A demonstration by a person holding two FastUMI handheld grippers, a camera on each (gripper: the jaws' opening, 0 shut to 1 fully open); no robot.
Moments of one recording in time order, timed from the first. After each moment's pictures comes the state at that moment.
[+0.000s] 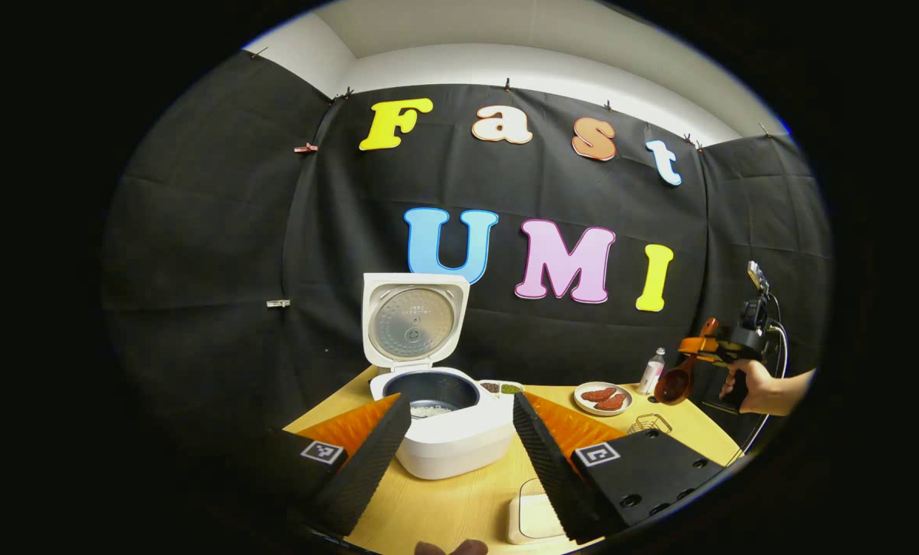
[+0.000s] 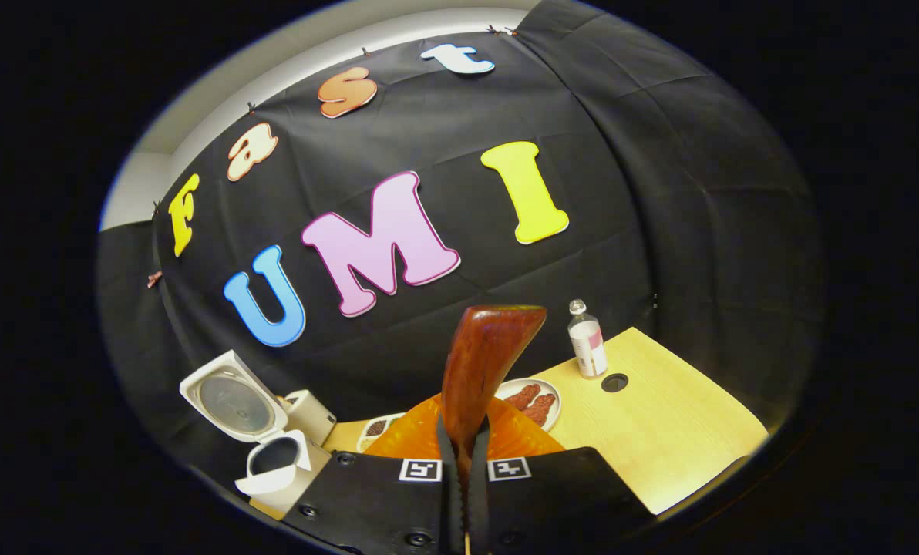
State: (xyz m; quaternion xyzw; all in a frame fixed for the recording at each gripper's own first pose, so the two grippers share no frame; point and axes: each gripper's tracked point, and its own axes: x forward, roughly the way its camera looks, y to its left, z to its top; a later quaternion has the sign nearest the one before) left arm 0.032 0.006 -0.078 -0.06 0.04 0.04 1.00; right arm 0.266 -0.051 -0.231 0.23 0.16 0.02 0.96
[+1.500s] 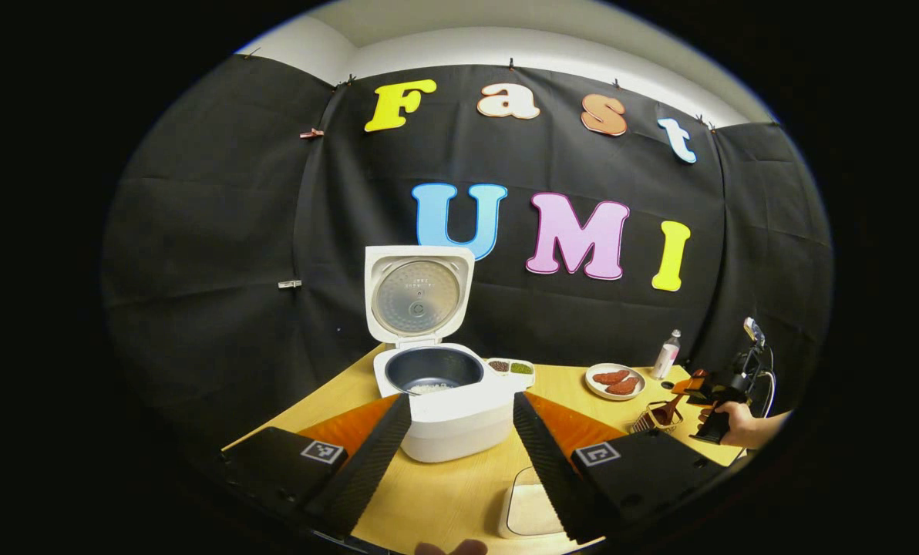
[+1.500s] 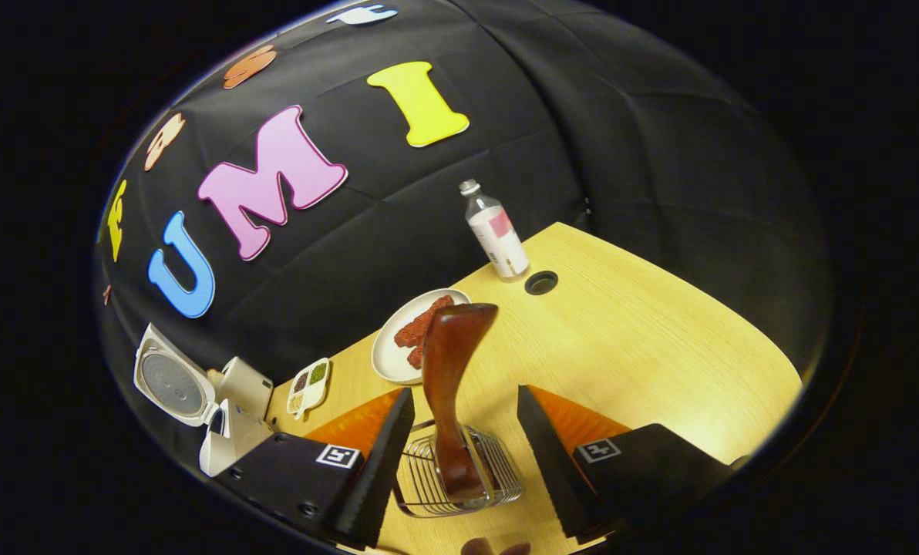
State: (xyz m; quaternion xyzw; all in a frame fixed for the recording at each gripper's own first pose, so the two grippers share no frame) left arm 0.039 -0.008 -0.097 -0.06 0.08 0.07 0.99; right arm 0.239 -0.100 -0.388 0.29 0.30 -0.07 0.91
